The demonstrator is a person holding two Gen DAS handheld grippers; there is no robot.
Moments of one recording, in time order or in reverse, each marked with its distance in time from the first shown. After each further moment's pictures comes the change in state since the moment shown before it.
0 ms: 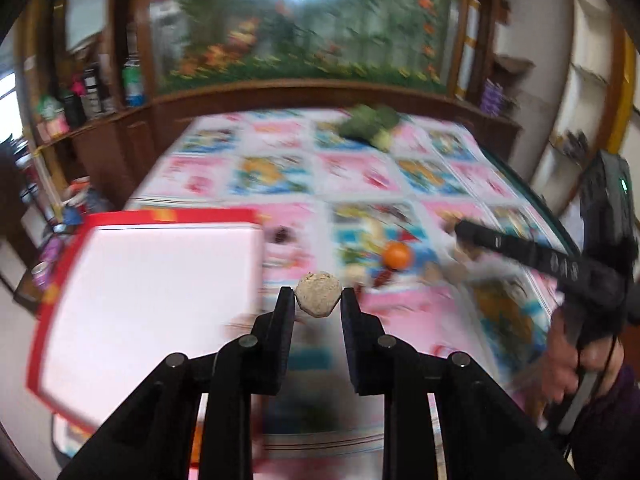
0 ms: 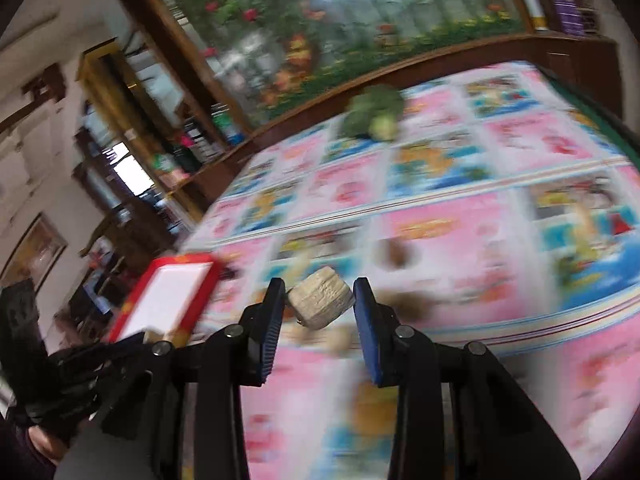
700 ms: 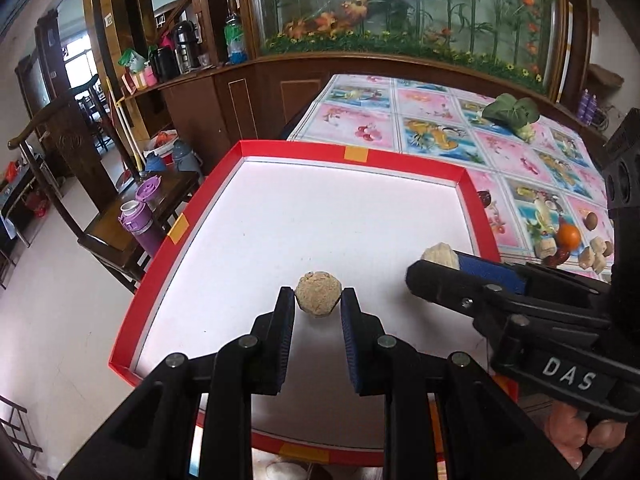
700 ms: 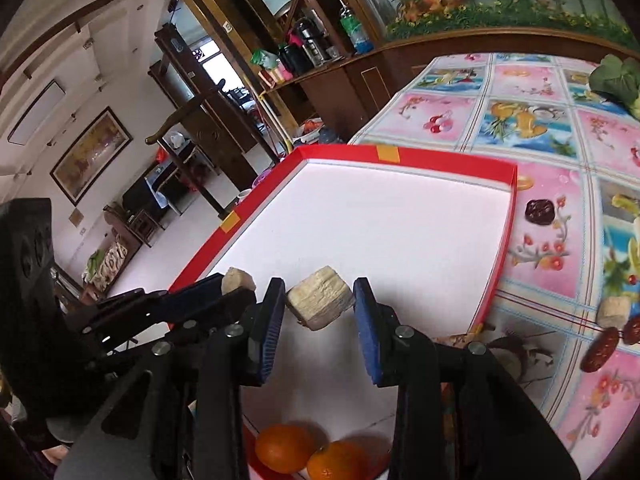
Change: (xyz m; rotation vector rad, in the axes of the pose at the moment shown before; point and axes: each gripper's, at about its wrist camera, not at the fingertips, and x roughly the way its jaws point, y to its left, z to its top) left arm 0.021 0.122 -0.035 -0.120 0.106 0.280; right arm 0.164 0.219 -0.066 -0.240 0.283 0.238
